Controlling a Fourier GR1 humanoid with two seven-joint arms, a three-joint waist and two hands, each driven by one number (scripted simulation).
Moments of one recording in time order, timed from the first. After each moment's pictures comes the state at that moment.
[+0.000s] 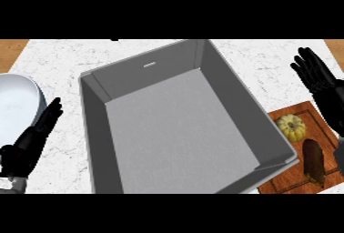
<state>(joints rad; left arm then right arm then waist) 0.00 0.57 -0.17 -1.44 0.20 0.11 -0.12 -0.27 -0.53 0.02 -1.53 -0.30 0.12 -0.03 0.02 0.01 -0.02</state>
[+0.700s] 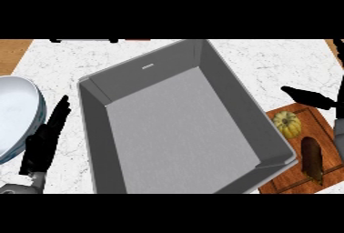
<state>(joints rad) -0.03 0.48 -0.20 -1.47 0.13 0.26 0.01 -0.36 -0.54 0.03 -1.34 0.31 -0.49 0.10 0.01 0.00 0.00</state>
